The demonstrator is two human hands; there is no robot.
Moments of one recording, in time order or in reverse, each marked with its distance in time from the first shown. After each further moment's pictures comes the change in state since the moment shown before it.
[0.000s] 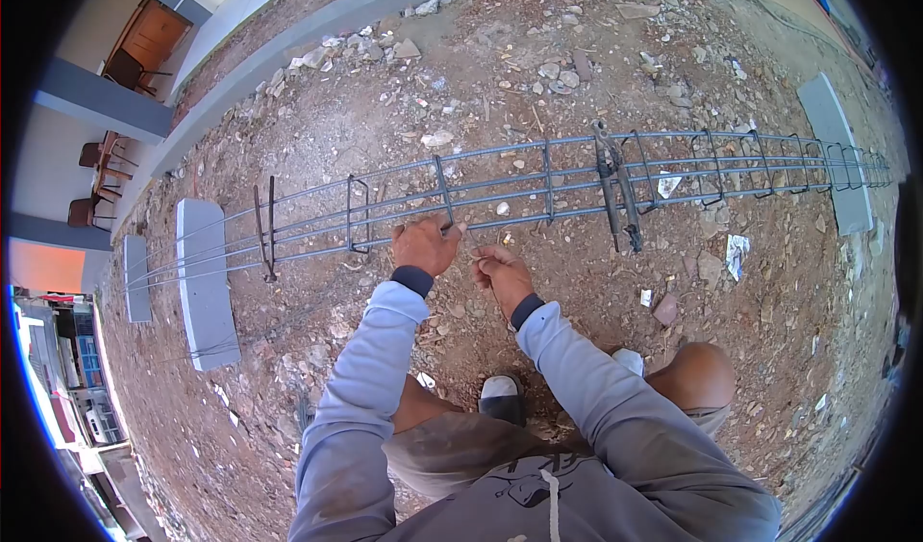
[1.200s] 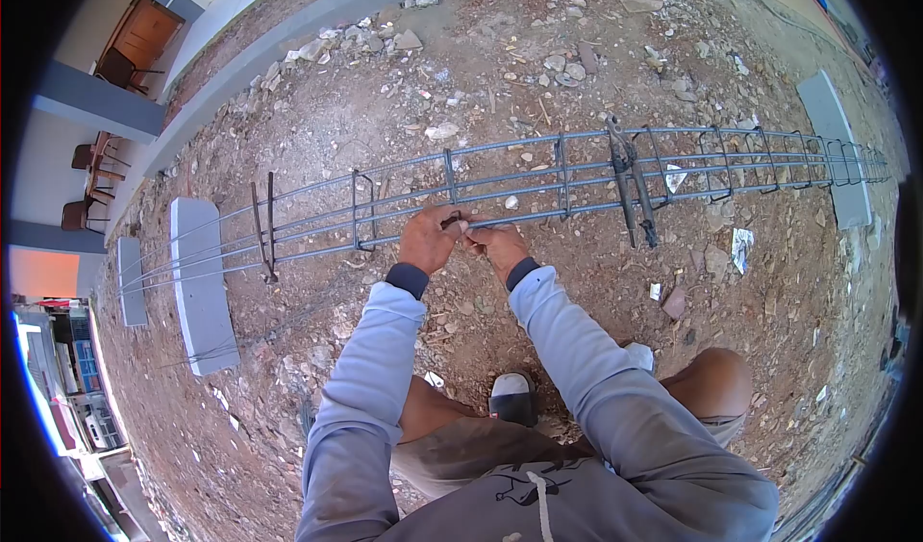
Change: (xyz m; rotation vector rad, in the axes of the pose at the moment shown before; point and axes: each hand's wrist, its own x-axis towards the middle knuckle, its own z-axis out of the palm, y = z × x) left_hand 0.011 -0.036 0.003 -0.476 -0.033 0.167; right_hand 0.052 -0.006 0.027 0.078 -0.174 -0.080
